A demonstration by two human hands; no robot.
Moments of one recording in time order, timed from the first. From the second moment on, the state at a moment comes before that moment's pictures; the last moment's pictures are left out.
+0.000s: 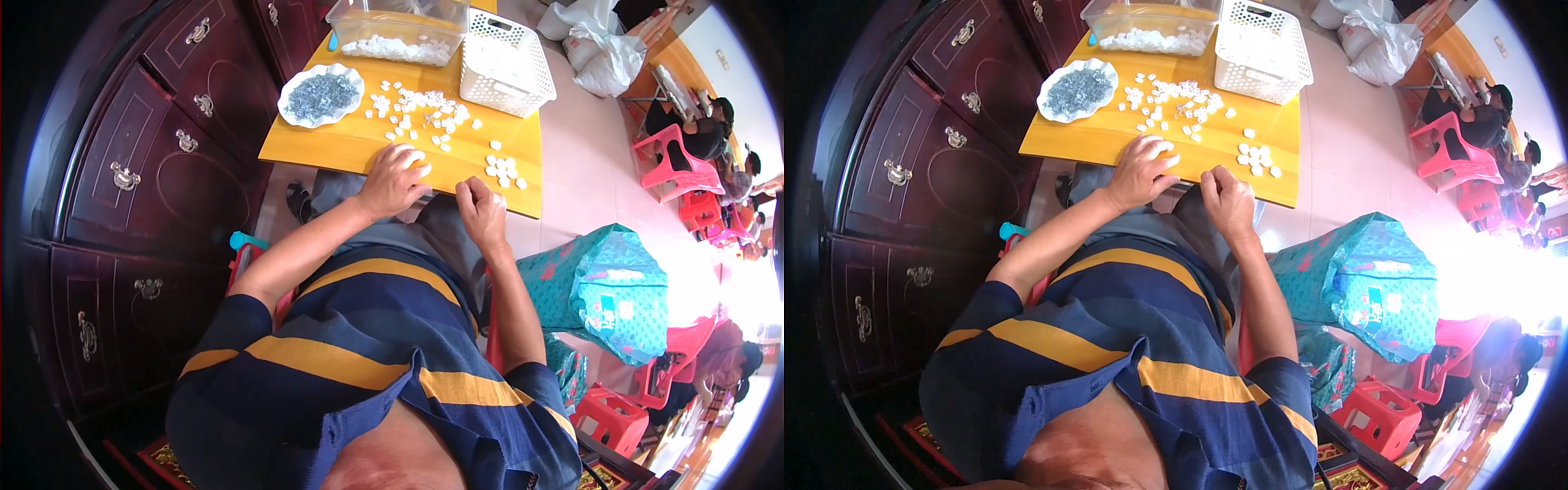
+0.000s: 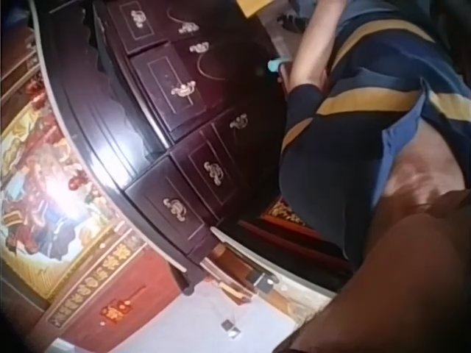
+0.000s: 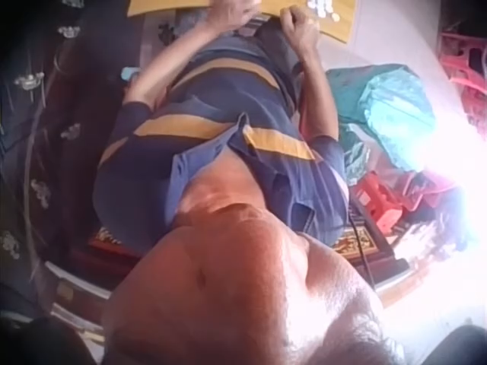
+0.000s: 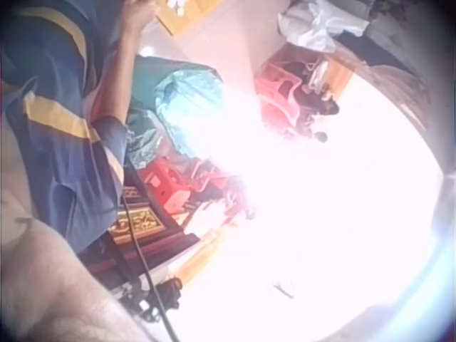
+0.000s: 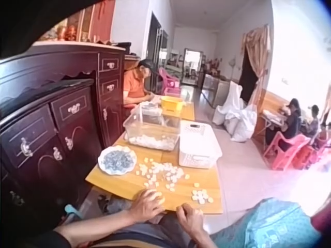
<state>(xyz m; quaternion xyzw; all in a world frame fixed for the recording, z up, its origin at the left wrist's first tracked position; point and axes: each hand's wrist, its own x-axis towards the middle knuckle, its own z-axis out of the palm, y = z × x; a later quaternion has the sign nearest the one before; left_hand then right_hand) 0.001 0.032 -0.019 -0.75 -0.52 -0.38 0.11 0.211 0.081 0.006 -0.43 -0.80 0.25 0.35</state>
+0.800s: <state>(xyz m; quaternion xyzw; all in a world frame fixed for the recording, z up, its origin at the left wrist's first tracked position) 0.013 0.032 -0.012 -0.73 -0.48 -0.49 0.01 0.205 0.082 -0.015 -0.41 -0.71 0.47 0.33</state>
